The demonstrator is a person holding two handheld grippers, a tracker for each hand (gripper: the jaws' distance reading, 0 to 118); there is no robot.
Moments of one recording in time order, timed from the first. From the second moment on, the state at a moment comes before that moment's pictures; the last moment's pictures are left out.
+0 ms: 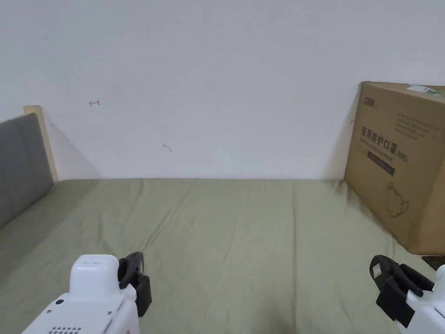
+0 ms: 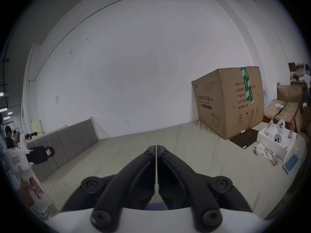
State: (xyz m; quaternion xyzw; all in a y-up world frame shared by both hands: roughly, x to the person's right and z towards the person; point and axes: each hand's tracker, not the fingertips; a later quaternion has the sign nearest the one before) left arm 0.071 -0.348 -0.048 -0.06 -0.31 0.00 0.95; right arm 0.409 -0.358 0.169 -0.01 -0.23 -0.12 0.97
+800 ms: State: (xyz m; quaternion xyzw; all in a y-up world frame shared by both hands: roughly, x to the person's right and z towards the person) left arm -0.031 -0.578 -0.236 -0.58 -0.39 0.37 0.62; right arm 0.418 -0.389 0.138 -0.15 -0.20 -0.15 0.96
